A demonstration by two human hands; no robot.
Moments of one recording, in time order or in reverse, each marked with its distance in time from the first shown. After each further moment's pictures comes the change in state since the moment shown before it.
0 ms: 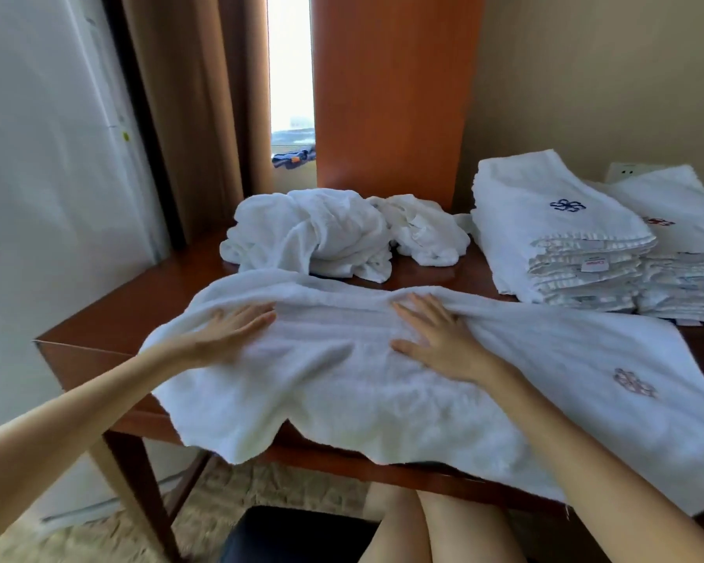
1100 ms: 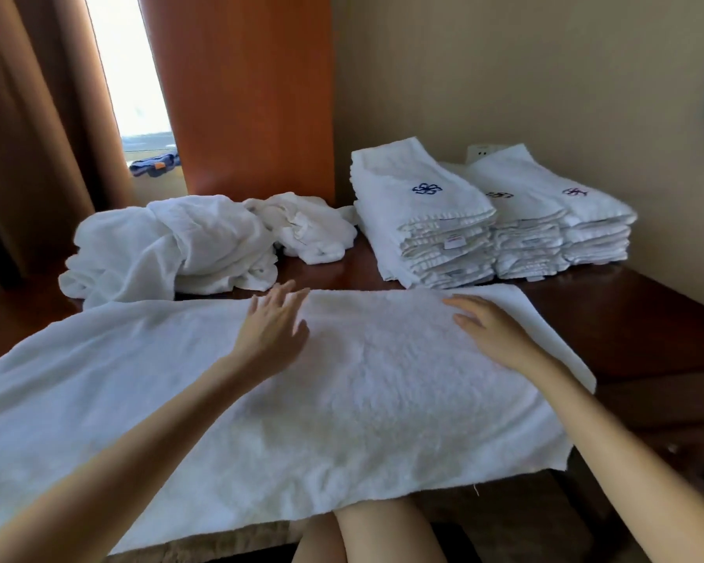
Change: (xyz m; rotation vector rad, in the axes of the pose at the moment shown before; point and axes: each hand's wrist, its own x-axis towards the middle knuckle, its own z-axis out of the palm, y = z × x) left_hand 0.085 0.181 0.101 0.290 0.296 0.336; right_hand -0.112 0.150 -0.046 0.359 0.335 0.383
